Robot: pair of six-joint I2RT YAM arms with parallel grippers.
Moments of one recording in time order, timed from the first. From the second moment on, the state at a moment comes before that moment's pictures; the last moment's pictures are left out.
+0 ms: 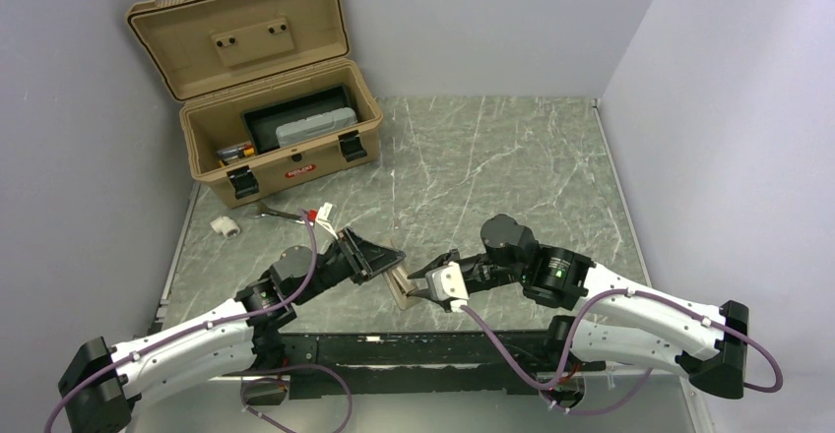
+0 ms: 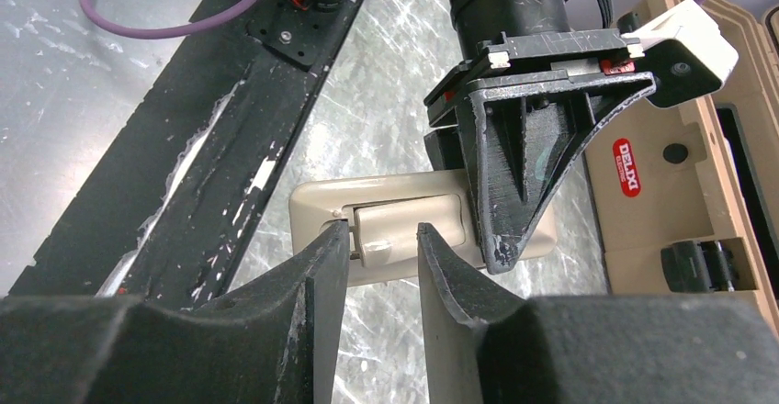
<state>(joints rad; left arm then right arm) -0.94 0.68 0.28 0.33 0.02 -1.31 1.09 0.88 0.77 -0.27 -0.58 -0.74</state>
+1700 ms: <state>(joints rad) -0.94 0.66 0.22 0.36 0.02 -1.31 1.09 0.78 0.69 0.02 -0.53 -0.25</state>
